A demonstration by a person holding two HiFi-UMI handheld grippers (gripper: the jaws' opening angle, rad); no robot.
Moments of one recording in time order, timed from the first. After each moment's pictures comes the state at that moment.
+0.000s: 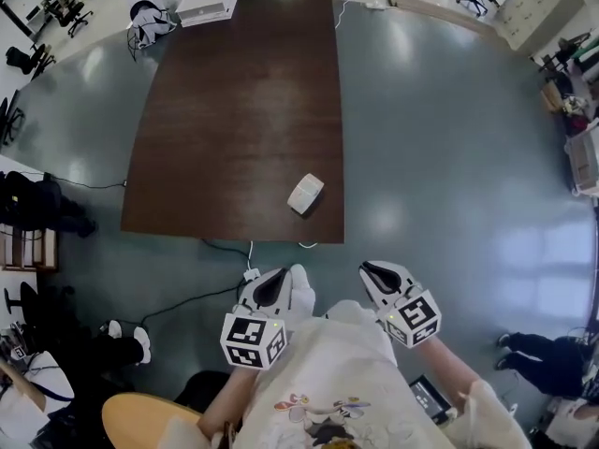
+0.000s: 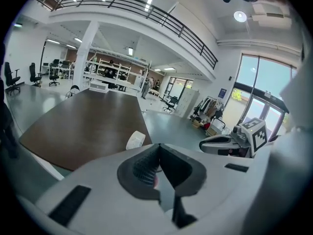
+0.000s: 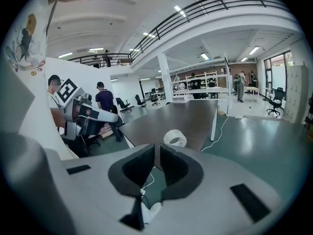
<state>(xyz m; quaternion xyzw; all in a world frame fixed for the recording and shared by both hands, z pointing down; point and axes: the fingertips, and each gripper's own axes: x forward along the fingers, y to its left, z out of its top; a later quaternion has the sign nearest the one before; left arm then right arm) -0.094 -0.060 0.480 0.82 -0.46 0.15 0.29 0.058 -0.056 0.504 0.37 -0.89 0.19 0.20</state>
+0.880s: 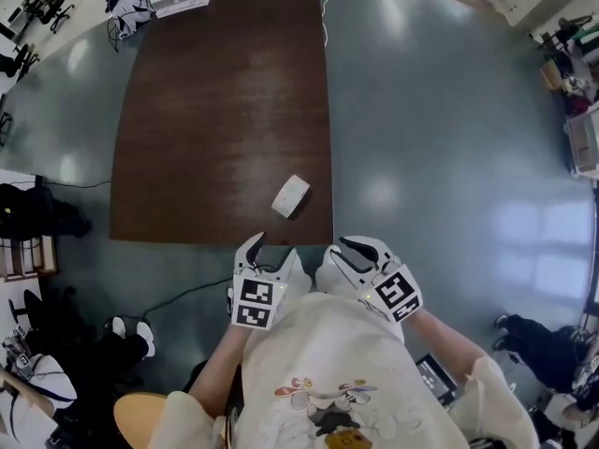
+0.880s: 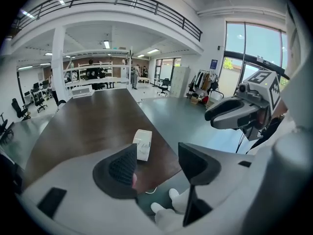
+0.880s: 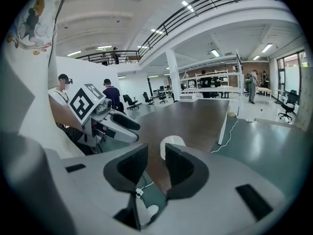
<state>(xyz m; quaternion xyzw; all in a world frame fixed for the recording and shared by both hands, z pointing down) -0.071 -0.177 0.557 0.83 -0.42 0.29 0.21 0.035 -0.157 0.526 0.31 -0.91 0.18 0.22</state>
